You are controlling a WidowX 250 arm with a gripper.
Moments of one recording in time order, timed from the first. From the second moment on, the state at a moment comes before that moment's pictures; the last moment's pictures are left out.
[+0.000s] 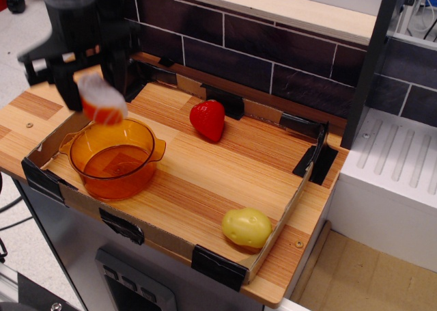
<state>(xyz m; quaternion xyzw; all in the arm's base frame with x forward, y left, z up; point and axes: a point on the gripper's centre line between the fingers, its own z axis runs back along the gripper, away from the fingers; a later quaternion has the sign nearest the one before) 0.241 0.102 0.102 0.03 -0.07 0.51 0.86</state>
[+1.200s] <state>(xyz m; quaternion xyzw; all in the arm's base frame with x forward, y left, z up) 0.275 -0.008 0.022 0.10 -0.02 0.43 0.90</state>
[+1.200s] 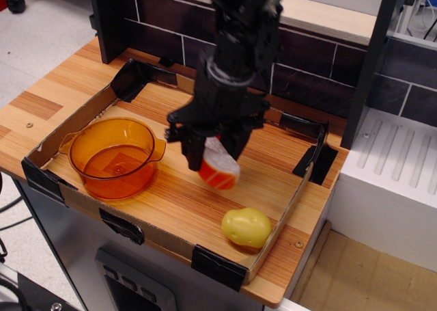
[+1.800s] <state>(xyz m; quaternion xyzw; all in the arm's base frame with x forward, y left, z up) 0.286 -0.015 0.011 0.11 -0.01 0.43 0.90</state>
